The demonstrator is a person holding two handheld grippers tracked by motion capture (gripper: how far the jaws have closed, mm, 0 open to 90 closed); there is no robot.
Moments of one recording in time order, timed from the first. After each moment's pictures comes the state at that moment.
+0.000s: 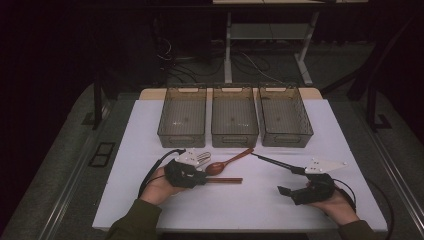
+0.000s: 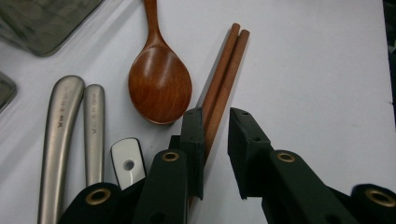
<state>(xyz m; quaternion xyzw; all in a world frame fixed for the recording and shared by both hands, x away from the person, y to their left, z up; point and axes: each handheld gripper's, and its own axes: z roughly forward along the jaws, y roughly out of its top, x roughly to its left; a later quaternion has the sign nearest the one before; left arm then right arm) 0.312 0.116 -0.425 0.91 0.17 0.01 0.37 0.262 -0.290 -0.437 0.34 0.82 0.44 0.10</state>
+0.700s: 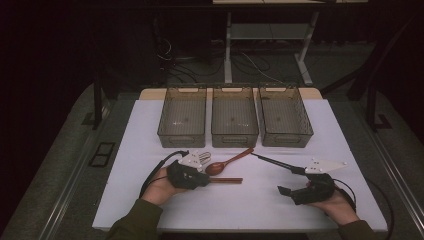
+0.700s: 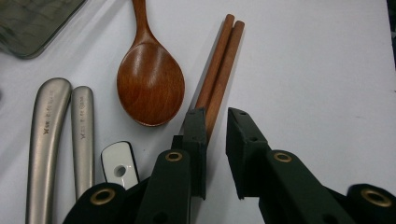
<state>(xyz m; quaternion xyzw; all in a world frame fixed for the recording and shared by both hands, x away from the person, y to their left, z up) 0.311 0.112 -0.429 0.92 0.15 0.02 0.36 0.262 -0.290 -0.437 0.34 0.82 0.44 0.10</state>
